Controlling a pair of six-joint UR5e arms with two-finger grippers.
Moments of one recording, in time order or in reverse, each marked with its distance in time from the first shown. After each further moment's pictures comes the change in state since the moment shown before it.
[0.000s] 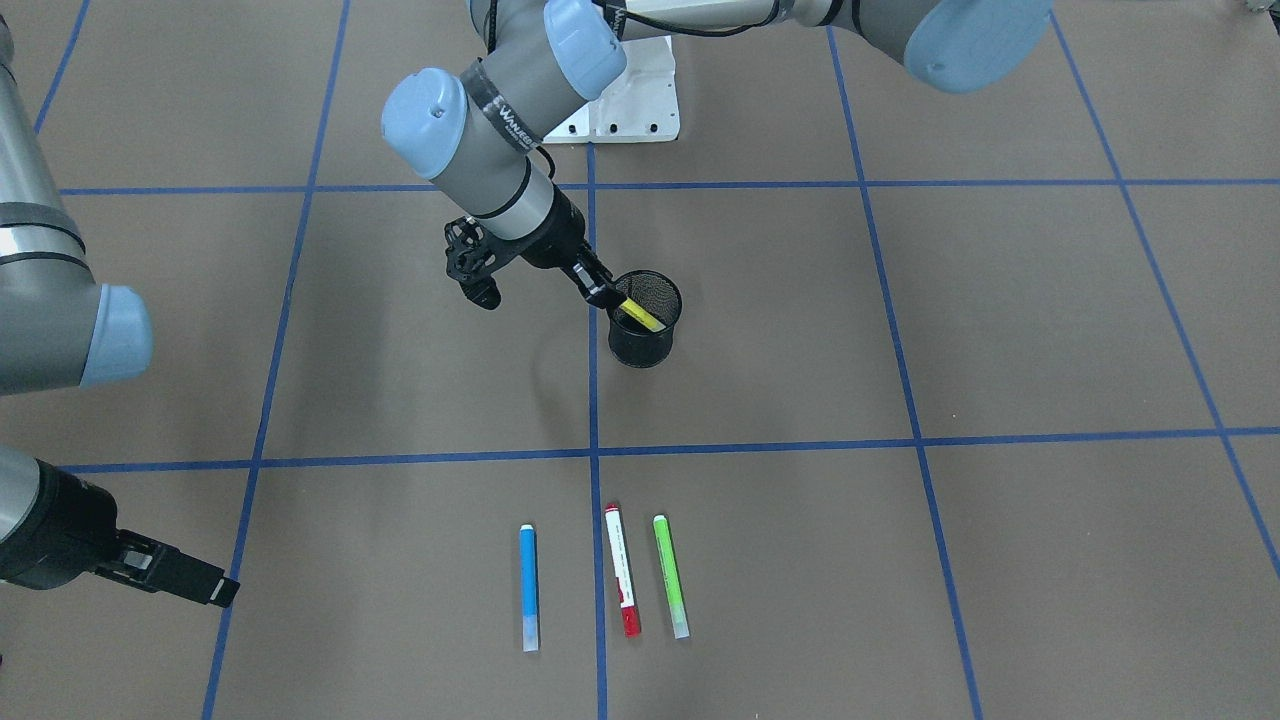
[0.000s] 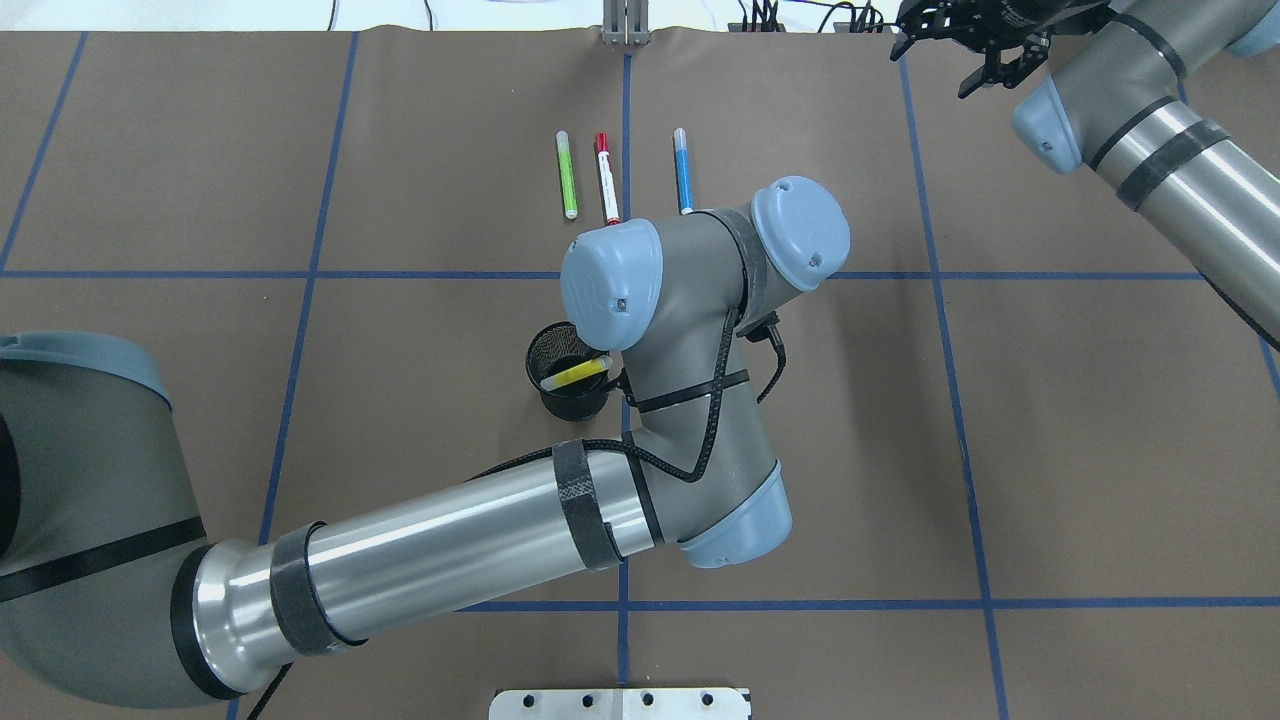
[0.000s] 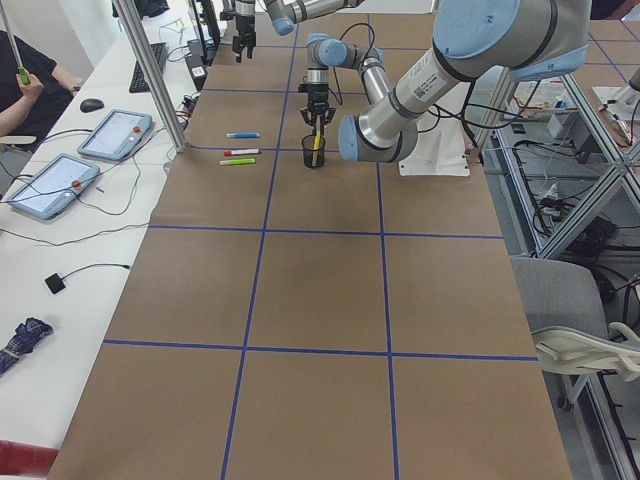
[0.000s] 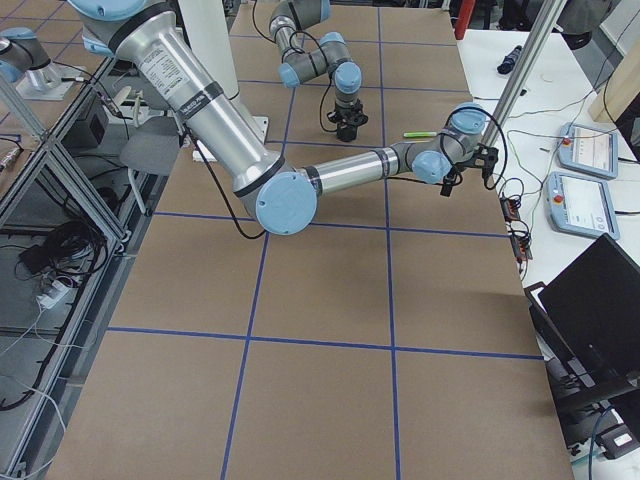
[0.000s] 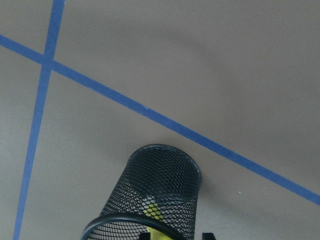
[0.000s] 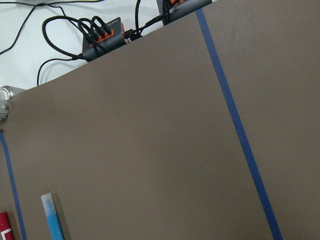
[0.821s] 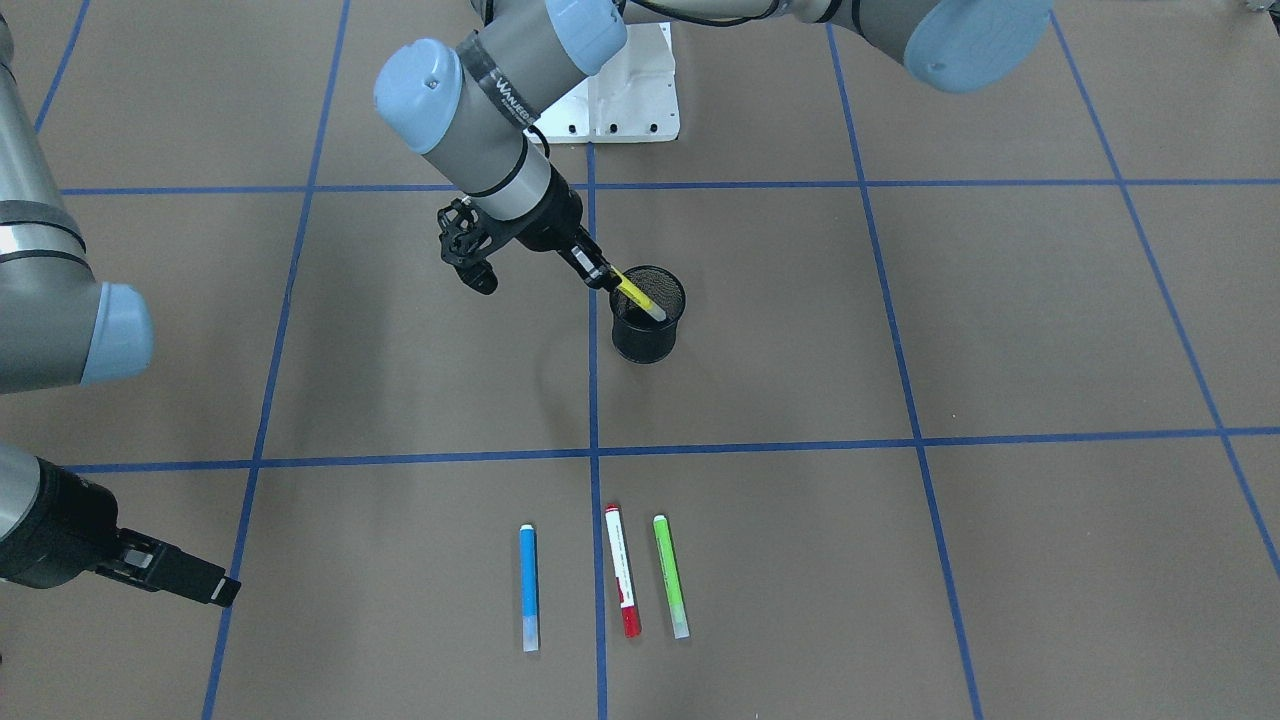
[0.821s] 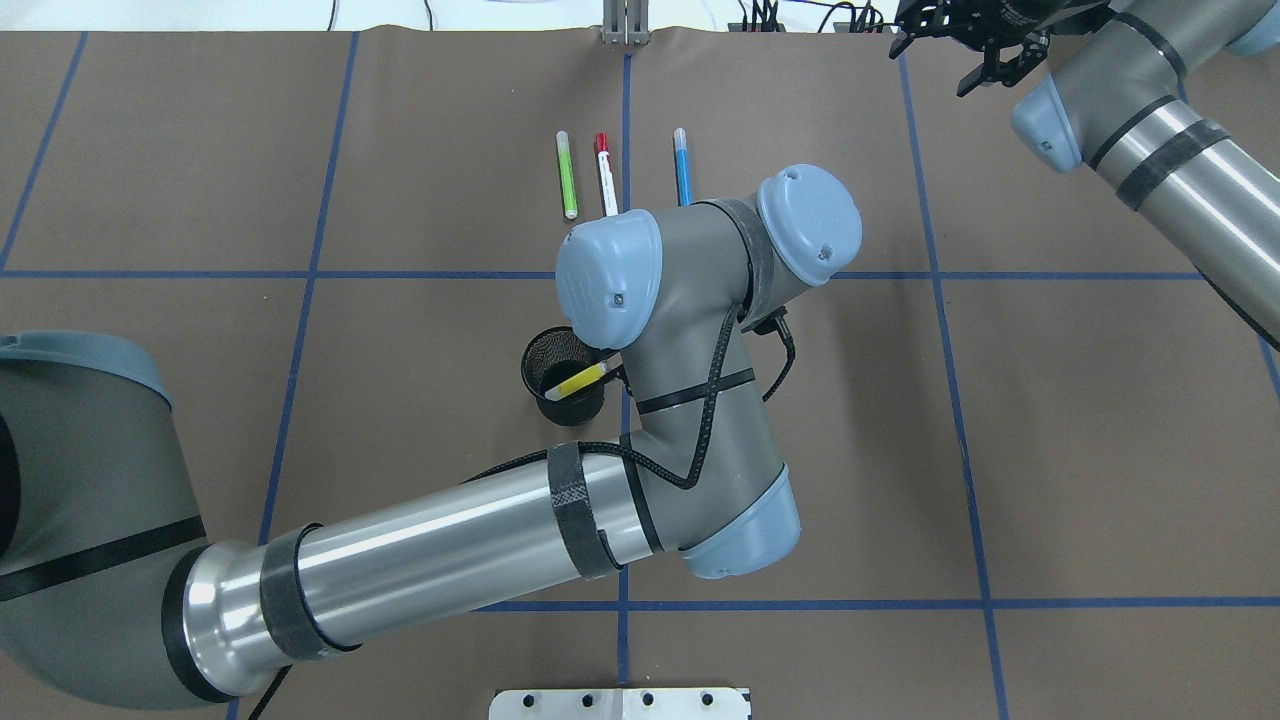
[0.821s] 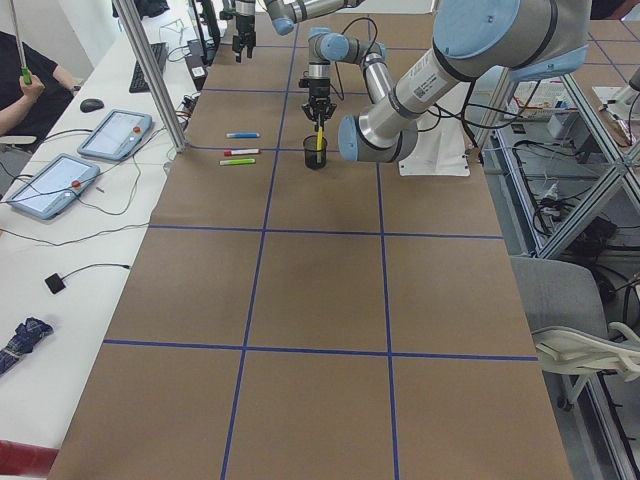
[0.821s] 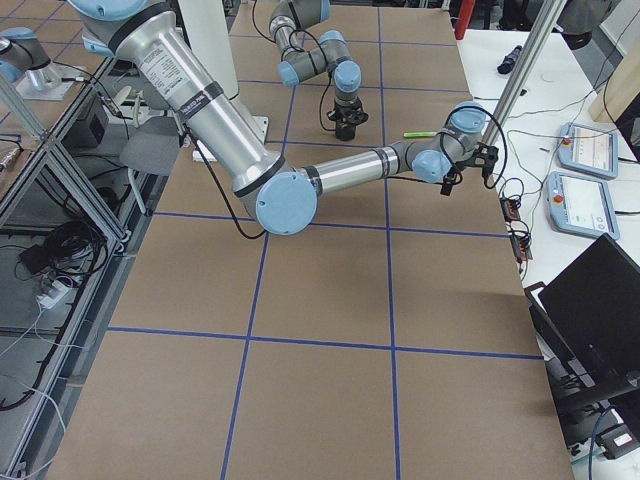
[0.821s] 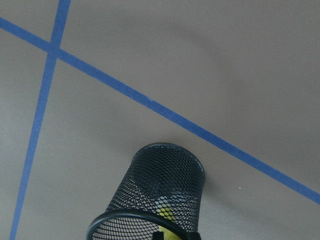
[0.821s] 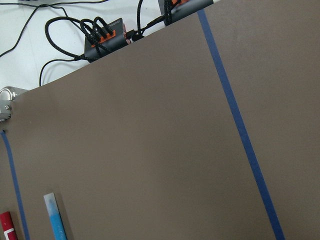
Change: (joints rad) left arm -0.001 -0.001 -0.072 0.038 0.003 -0.032; right arm 0.000 0.000 0.005 0.001 -0.001 0.004
